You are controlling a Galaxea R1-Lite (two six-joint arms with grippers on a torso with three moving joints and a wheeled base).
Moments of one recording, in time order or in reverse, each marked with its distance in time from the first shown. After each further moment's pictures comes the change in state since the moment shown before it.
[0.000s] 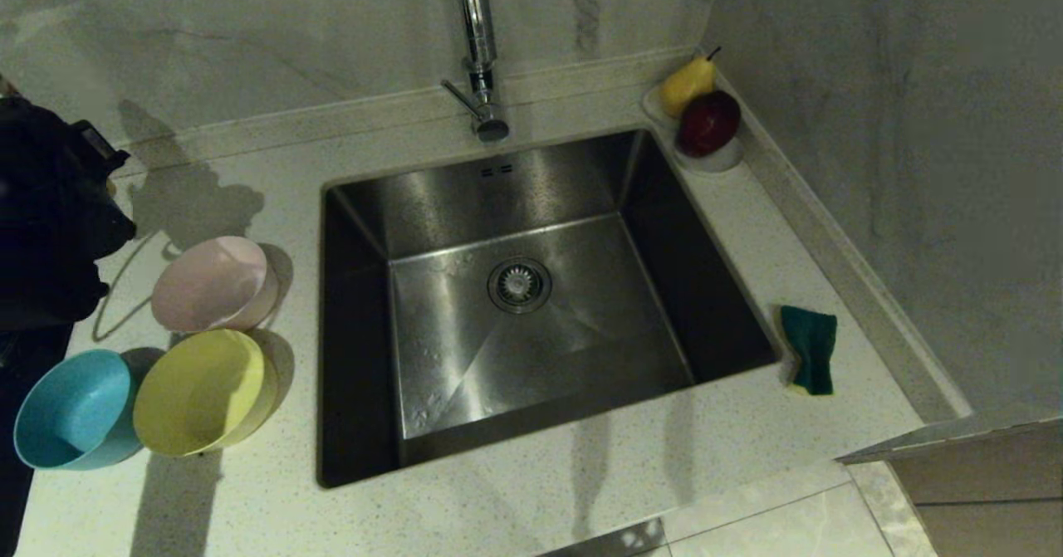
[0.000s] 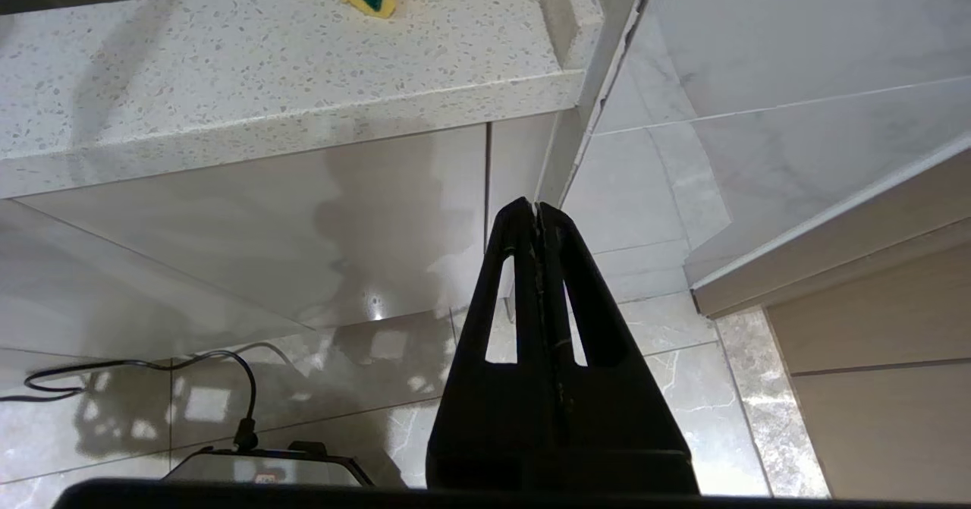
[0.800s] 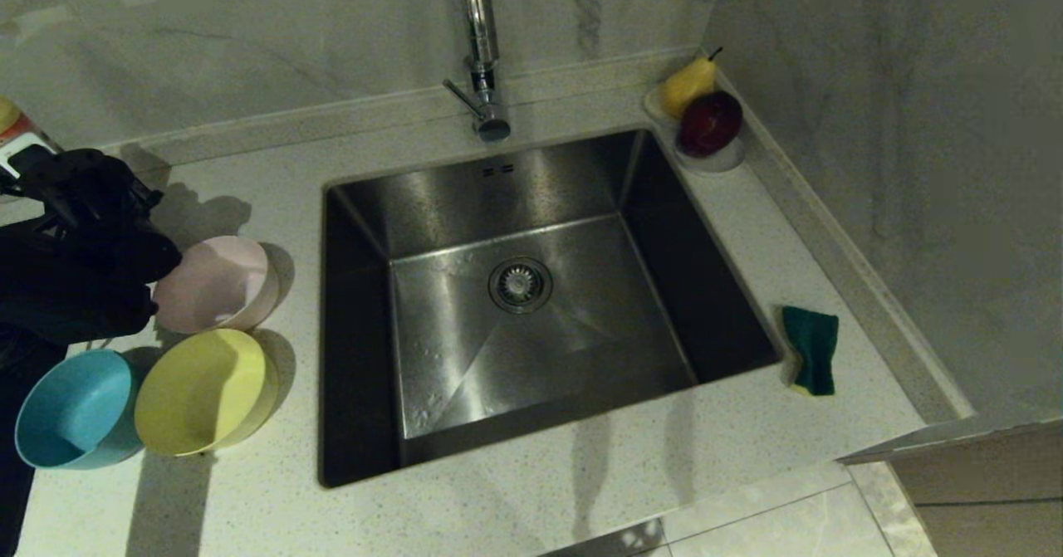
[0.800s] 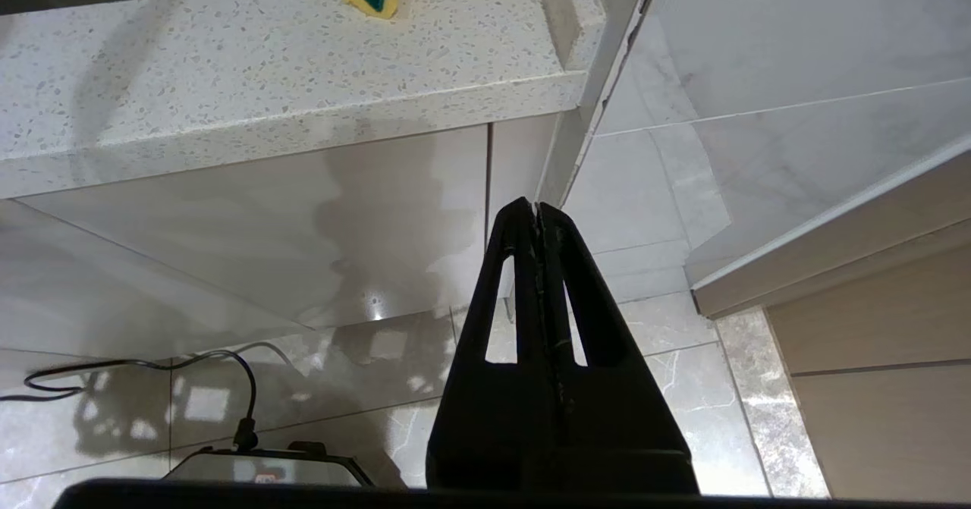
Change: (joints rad) left arm 0.003 0.185 -0.096 0.007 0.076 -0.102; right arm 0.000 0.000 0.000 0.000 0.000 -0.001
